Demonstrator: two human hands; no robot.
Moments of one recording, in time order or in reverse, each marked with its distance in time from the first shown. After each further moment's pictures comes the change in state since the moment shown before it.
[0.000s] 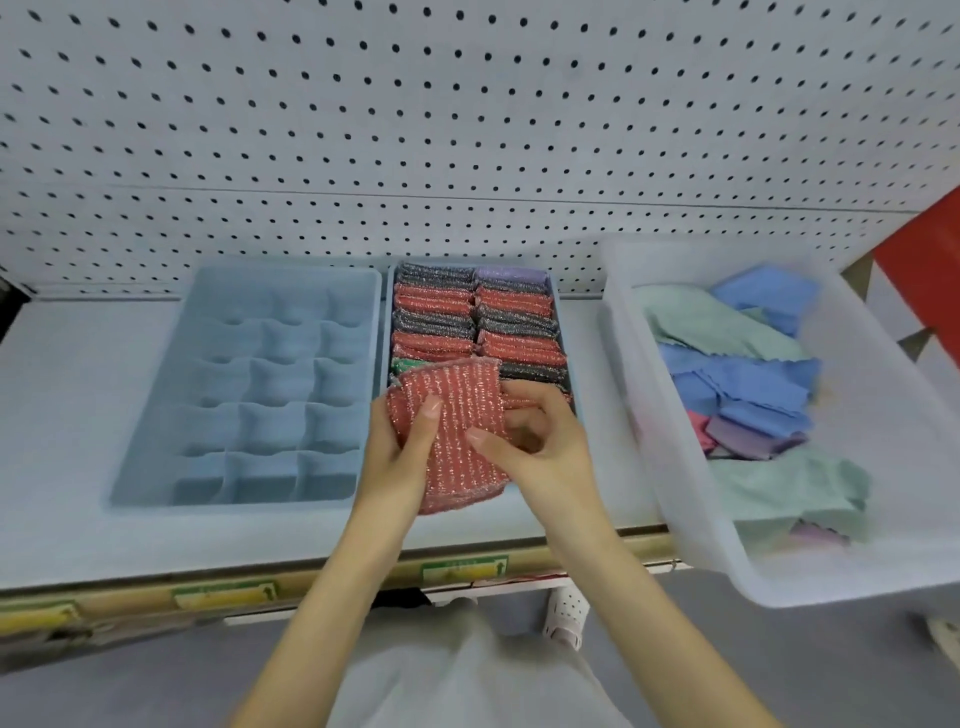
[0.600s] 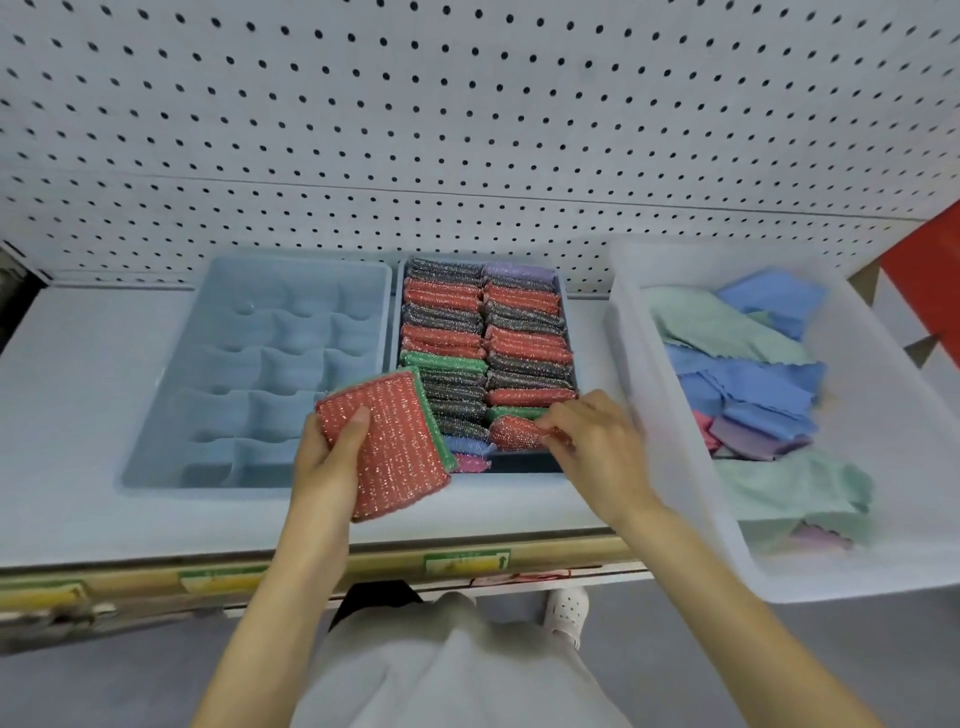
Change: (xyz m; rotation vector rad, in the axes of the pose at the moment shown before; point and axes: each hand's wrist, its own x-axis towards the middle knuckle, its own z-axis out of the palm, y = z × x) left_hand 0.000 -0.007 -0.048 -0.152 0.180 -0.075; right_hand 0.038 0.049 -0.063 -1.134 -0.043 -0.688
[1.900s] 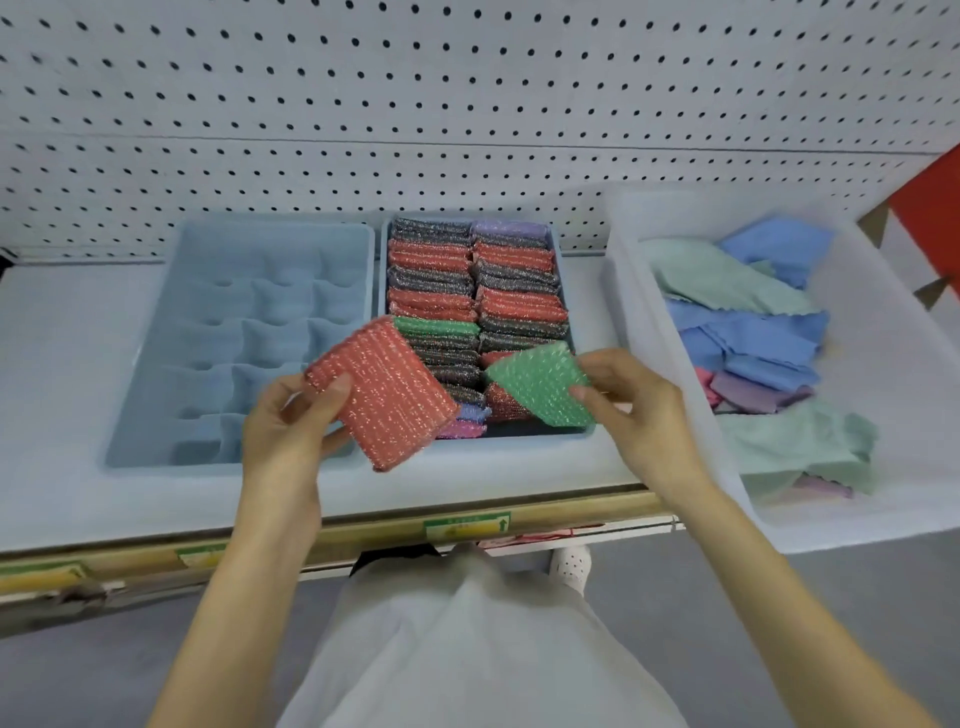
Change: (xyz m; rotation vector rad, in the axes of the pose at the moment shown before) left_hand 0.008 0.005 -0.013 -0.006 0.014 0.108; right_hand -0.016 0.007 -0.029 0.638 0.016 0.391
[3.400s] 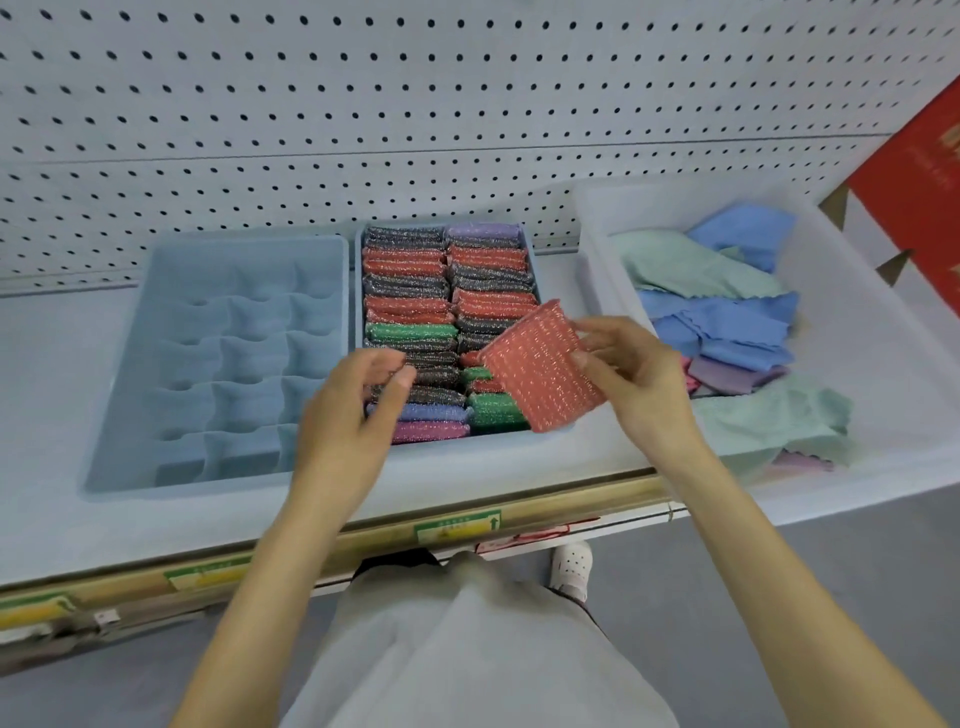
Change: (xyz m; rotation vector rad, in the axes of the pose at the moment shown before) left_hand -0.010 0.002 0.034 0.812 -0.310 0.425; right_hand 0.008 -0.006 -0.014 0.253 0.078 0.041
